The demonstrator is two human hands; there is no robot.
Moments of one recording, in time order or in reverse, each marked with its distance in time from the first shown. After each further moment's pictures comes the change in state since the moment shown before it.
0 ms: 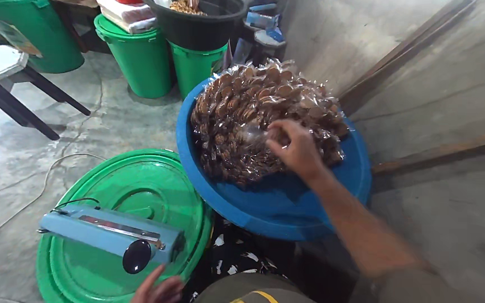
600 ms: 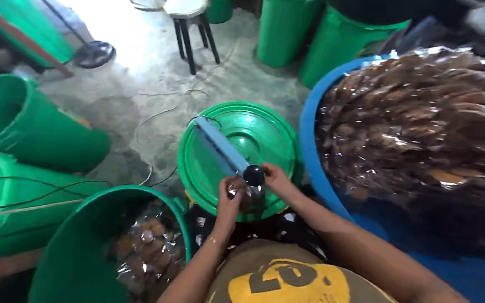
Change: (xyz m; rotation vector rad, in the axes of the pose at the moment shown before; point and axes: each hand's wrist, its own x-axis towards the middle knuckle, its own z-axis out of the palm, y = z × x) left_hand 0.026 -0.059 -0.005 -0.088 0.729 -0.161; right_hand -0.065 -0.170 0.195 0.561 -1.018 0.130
